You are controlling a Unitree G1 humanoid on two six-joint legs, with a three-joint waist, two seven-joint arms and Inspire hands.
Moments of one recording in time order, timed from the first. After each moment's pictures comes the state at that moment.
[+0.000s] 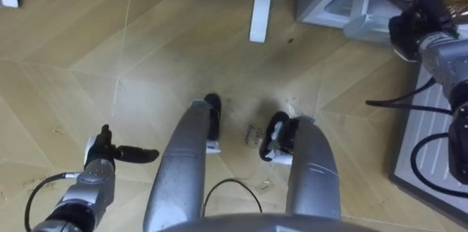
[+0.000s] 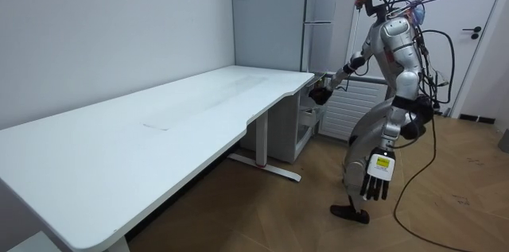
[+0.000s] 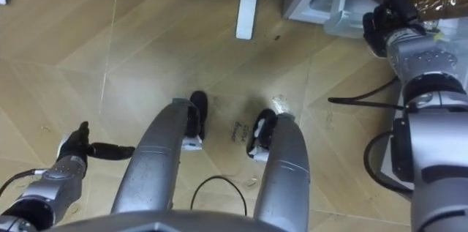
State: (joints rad) left arm -0.03 0.38 -0.29 0.92 -0.34 0.06 0.26; right arm -0.69 -0.57 0.02 1.21 1.58 0.15 -0.18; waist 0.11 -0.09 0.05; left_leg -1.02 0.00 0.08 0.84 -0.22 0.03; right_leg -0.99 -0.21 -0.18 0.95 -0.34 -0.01
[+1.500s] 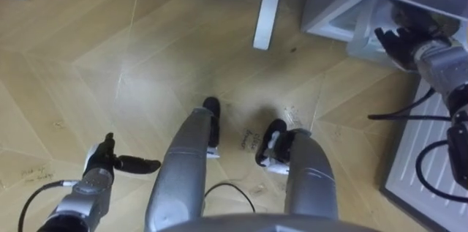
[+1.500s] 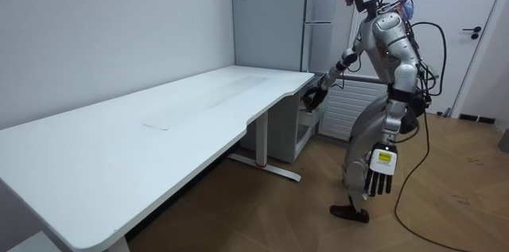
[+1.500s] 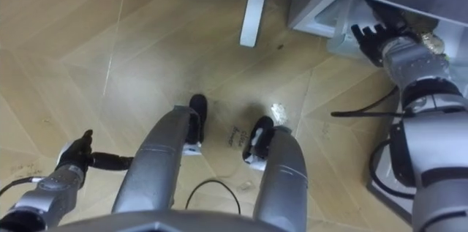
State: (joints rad) left arm 0.04 0.42 -0.33 0.85 -0.36 0.08 0.21; right arm -0.67 -0.57 0.14 1.25 1.52 0.17 -0.11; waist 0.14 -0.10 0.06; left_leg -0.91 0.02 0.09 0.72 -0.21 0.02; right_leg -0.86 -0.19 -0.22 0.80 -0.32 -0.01
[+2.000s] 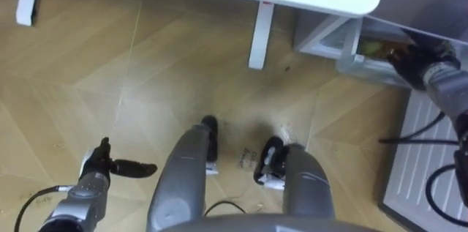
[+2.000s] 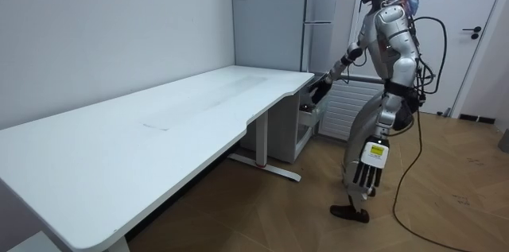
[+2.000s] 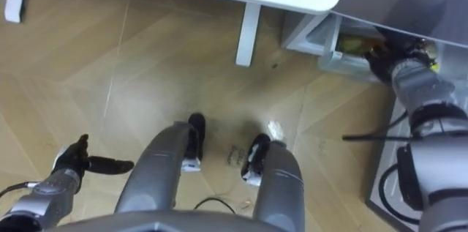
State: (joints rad) left arm 0.06 0.43 -0.31 0.84 -0.37 0.08 0.20; right arm -0.52 -0.60 0.13 1.19 1.46 0.15 -0.04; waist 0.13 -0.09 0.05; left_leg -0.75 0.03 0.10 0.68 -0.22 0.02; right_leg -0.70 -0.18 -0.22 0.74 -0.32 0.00
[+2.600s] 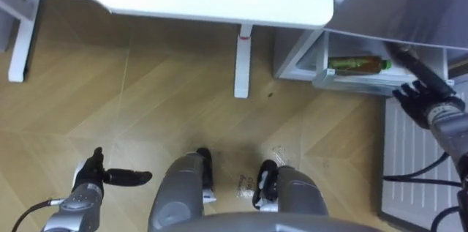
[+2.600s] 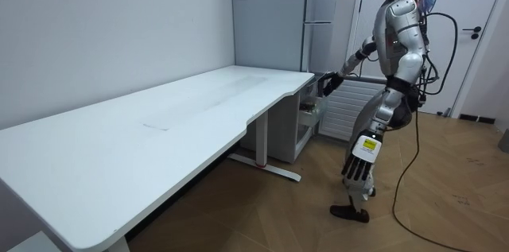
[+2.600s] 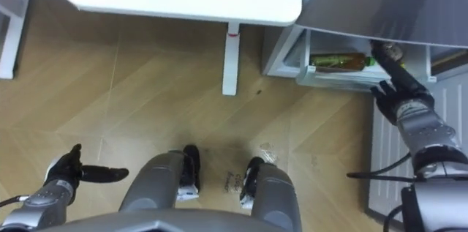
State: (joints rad) left arm 0.13 0.42 -0.24 0.85 -0.36 0.06 0.17; right arm -0.31 -0.60 0.07 1.12 1.45 0.10 -0.01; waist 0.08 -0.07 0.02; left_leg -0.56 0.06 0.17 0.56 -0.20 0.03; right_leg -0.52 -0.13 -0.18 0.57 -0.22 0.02
